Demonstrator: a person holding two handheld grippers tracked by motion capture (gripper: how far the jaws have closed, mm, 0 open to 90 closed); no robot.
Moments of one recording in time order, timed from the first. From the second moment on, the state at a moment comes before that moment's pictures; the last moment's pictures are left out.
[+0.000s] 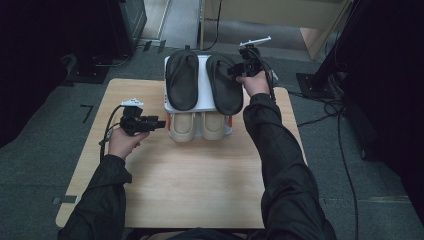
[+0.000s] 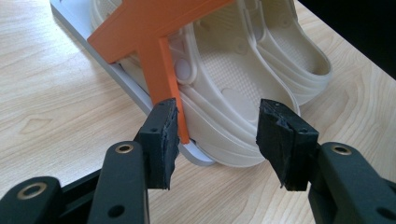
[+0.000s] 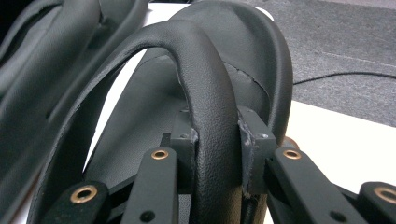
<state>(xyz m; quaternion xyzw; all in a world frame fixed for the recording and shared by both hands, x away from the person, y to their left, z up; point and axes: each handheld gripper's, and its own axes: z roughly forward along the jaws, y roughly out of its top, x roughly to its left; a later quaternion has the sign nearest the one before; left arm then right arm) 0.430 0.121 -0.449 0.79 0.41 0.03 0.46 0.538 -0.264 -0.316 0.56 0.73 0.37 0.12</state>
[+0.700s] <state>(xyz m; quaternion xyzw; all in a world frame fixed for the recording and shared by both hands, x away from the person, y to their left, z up) 0.432 0.122 -0.450 0.78 0.41 0.03 0.47 0.559 -0.239 -0.321 0.55 0.74 0.37 0.13</state>
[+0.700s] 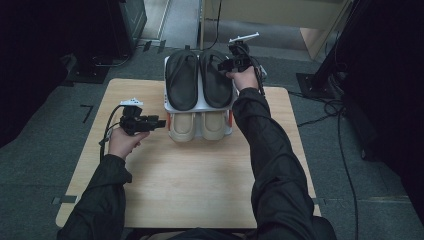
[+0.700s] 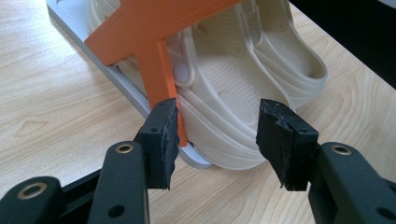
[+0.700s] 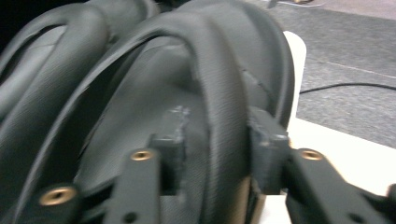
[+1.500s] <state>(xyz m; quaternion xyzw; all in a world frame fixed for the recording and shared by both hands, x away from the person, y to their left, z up) 0.432 0.124 -0.451 0.78 0.41 0.03 0.46 0.496 -0.284 -0.305 0.49 0.76 0.40 0.15</state>
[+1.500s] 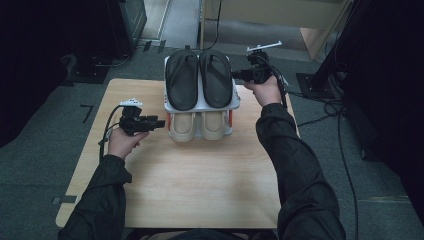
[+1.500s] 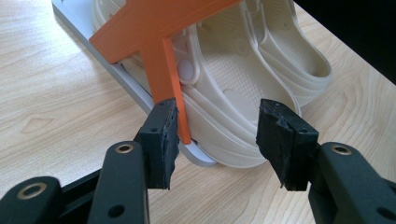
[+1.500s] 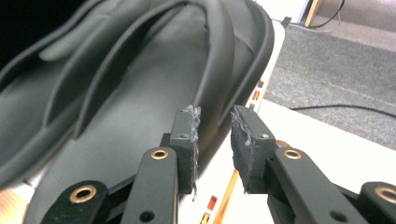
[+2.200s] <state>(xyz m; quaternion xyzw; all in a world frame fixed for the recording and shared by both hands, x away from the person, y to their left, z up) 0.432 0.124 -0.451 0.78 0.41 0.03 0.46 0.486 -0.285 -0.332 0.48 0.77 0.40 0.14</state>
